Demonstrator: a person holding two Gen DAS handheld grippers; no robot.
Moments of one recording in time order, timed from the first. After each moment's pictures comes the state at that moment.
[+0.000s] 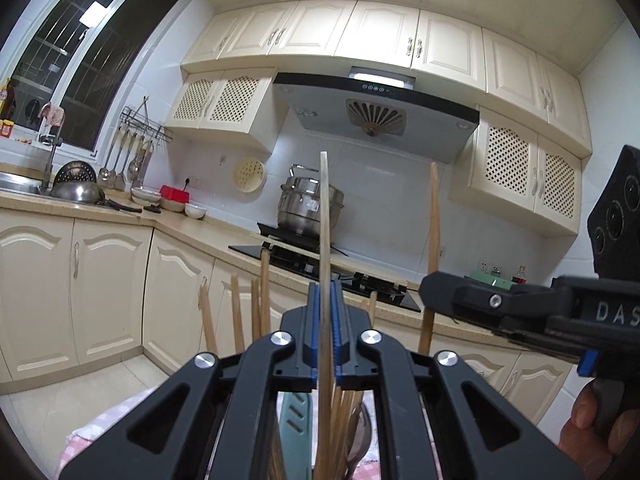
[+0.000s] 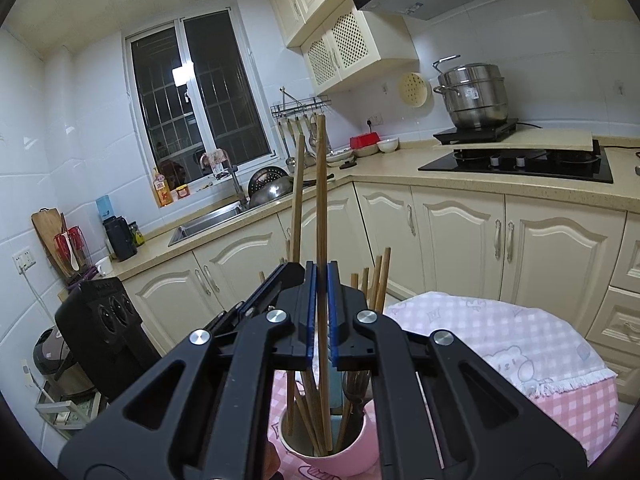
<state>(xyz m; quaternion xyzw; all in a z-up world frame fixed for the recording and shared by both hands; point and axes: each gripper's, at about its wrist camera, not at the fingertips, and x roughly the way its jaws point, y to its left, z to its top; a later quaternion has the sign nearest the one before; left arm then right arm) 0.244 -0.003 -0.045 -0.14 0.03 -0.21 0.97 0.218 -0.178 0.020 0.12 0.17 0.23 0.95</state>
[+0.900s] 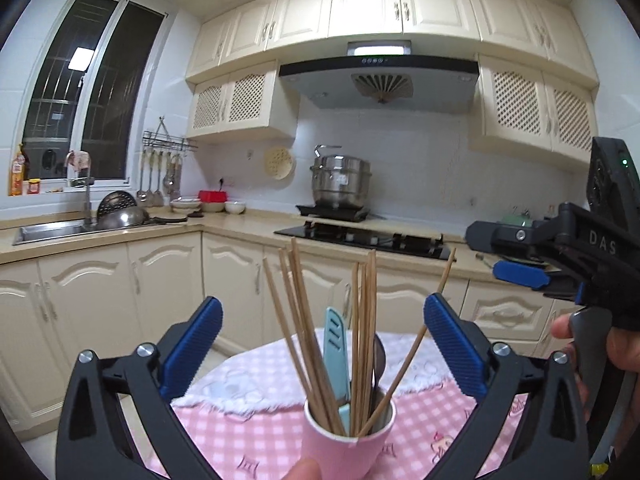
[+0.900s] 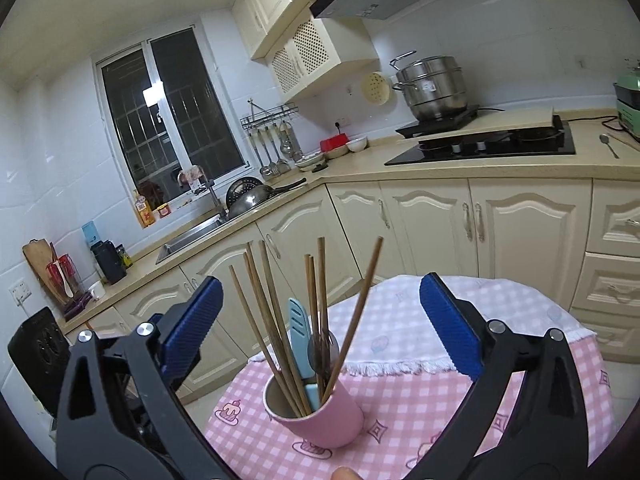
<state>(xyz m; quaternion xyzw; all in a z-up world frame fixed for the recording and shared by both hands) 0.152 0.012 -0.020 -0.02 0.08 -0.13 0.99 0.177 -0.227 0.020 0.17 0.18 0.18 0.95</state>
